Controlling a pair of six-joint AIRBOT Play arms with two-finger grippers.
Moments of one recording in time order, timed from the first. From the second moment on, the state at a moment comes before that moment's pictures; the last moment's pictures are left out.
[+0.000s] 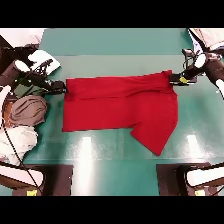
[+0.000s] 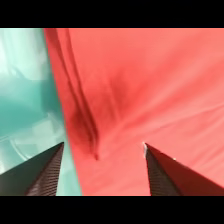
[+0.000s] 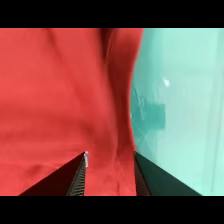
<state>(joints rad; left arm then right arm) 0.12 -1.66 1.40 1.06 -1.19 -1.24 -0.05 -1.63 1.49 -1.54 1.12 1.63</state>
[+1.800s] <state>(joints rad) 0.13 -1.27 0.87 0.97 -1.23 -1.25 -0.36 -1.12 0.87 -1.15 1.49 1.39</state>
